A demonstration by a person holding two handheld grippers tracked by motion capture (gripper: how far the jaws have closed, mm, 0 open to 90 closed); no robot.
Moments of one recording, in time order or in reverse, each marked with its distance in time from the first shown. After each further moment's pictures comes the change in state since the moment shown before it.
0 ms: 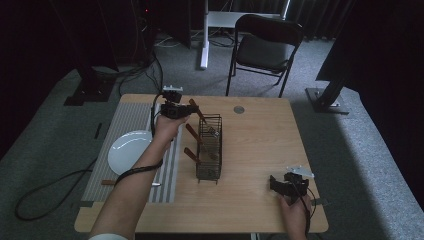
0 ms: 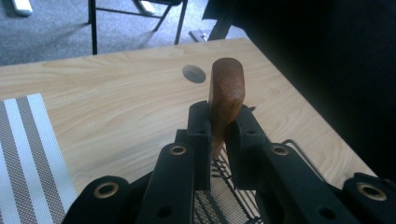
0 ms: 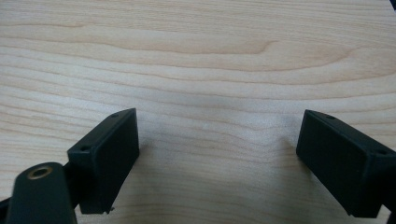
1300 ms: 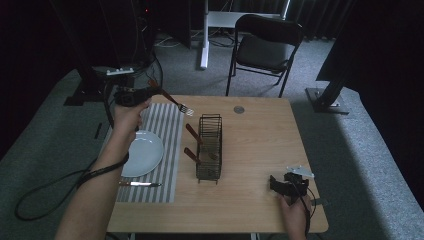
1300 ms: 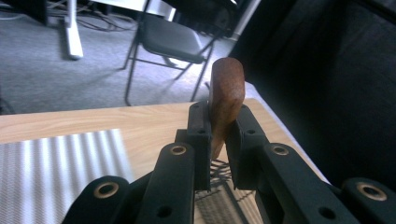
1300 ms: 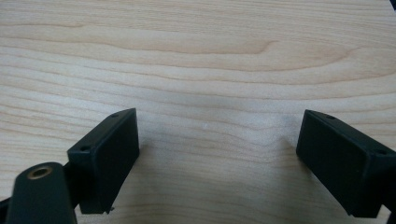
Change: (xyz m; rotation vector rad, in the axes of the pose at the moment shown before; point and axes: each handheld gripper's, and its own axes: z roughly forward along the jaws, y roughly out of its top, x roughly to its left) left arm 0.043 0.021 -0.121 -0.213 0.103 -0.100; right arm 0.000 0.000 0.000 0.000 0.000 0.001
